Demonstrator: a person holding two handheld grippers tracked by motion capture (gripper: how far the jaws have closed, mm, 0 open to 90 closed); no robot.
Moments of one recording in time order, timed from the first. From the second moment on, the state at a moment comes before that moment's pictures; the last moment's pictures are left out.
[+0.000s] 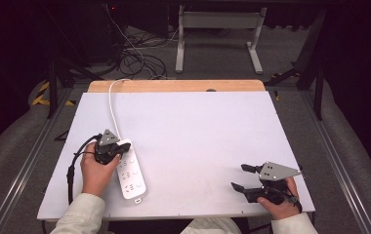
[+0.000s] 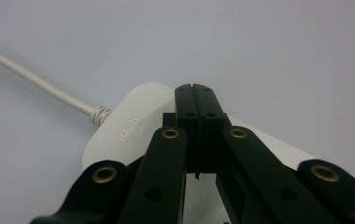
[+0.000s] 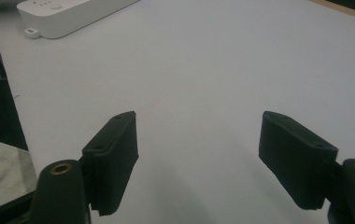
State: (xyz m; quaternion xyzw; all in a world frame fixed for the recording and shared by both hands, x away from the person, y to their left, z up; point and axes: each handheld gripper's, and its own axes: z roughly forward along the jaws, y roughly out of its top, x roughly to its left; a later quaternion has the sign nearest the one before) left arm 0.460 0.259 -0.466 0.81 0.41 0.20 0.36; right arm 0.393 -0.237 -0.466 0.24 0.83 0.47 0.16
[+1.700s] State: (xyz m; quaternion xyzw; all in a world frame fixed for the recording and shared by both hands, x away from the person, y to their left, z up) left arm 0.424 0.270 -0.425 0.77 0.38 0.22 0.46; right arm 0.394 -0.240 -0.466 0.24 0.83 0.48 0.16
